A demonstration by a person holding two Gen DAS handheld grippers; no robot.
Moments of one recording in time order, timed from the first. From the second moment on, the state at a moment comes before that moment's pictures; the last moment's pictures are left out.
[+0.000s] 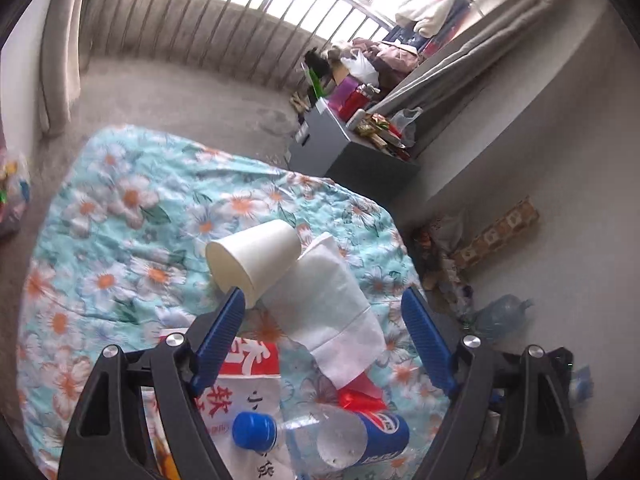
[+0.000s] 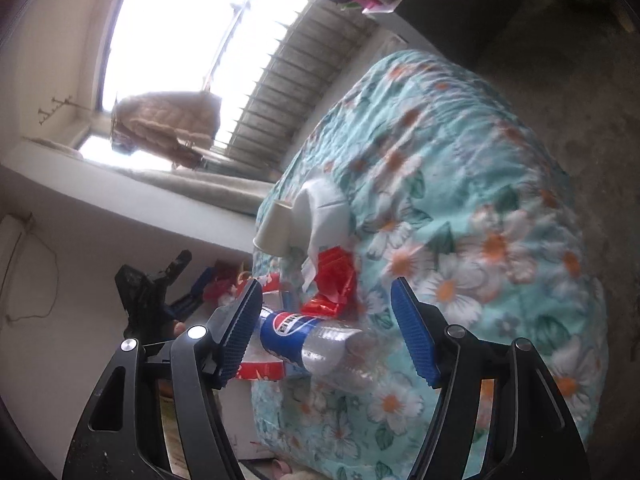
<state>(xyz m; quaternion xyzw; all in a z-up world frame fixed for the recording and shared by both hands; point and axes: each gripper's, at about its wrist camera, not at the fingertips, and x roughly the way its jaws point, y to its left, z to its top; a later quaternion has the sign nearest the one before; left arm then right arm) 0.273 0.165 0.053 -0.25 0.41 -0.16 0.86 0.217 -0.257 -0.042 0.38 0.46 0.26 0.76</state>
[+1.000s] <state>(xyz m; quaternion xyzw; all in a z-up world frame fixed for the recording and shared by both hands) 0.351 0.180 -0.022 -0.32 0.51 -0.17 0.78 0.358 -0.093 -0.077 0.14 0.56 0.23 0.78</state>
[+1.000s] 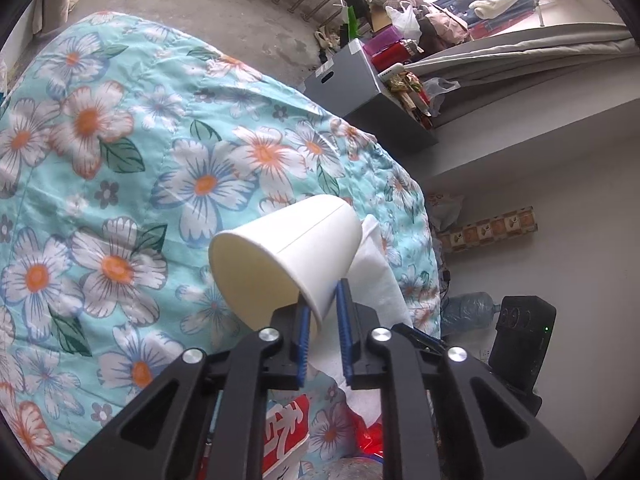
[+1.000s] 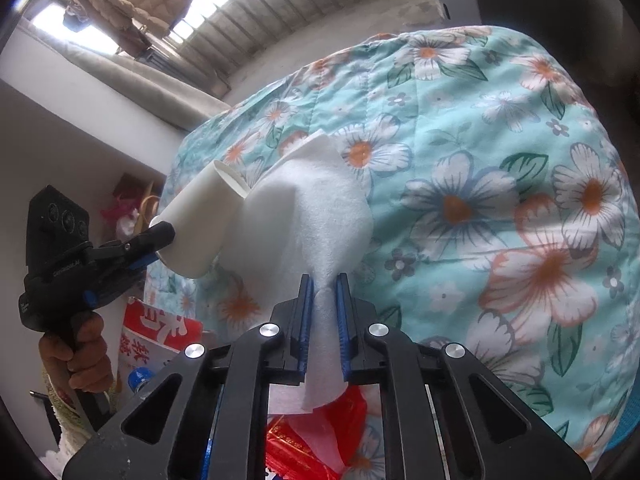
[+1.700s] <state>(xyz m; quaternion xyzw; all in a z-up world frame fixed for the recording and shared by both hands) 0.302 0.189 0.039 -0.30 0.40 -0.19 0.85 0.316 -0.127 -0.022 0.25 0.47 0.27 0.80</state>
